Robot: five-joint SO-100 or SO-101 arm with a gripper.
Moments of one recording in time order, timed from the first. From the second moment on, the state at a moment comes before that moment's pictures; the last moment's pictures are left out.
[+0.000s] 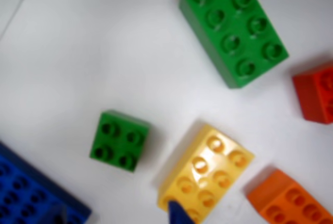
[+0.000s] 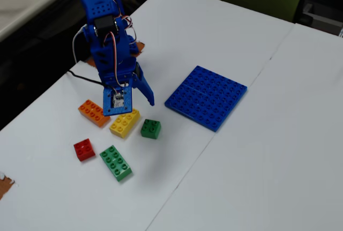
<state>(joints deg) 35.8 96.1 99.6 62.8 -72.4</state>
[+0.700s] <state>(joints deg) 34.5 83.1 99.5 50.2 -65.3</state>
